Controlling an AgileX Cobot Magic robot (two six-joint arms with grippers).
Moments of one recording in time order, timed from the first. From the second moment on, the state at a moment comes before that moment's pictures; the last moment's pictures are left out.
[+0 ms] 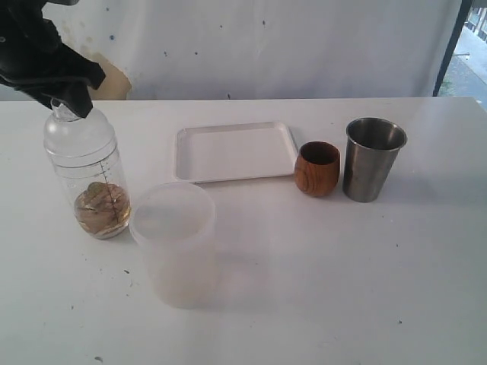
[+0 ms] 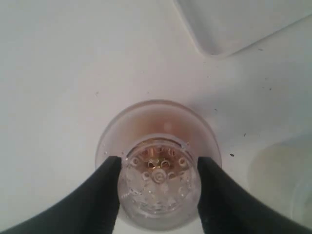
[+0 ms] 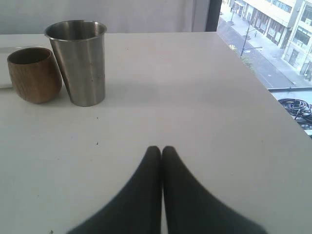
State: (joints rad) left arm -0.27 1.71 -1.62 -0.05 1.16 0.16; right arm -0.05 0.00 0.00 -0.08 0.35 0.02
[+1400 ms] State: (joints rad) left arm -0.27 1.75 -1.69 -0.05 1.22 0.13; right arm -0.05 0.00 0.00 -0.08 0.35 0.02
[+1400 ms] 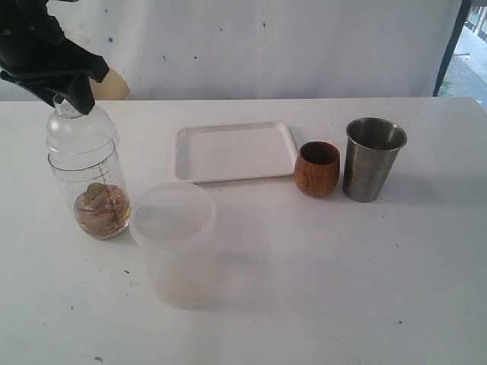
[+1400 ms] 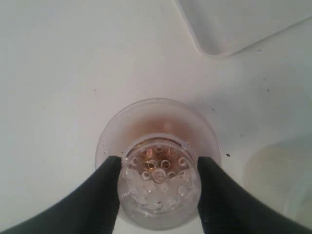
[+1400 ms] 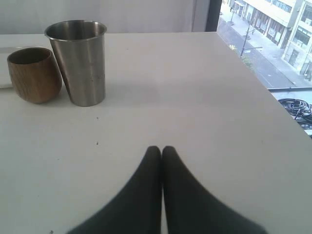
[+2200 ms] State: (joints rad) left arm -0.27 1.75 -1.65 -0.05 1.22 0.13; right arm -0.05 0.00 0.00 -0.08 0.35 0.02
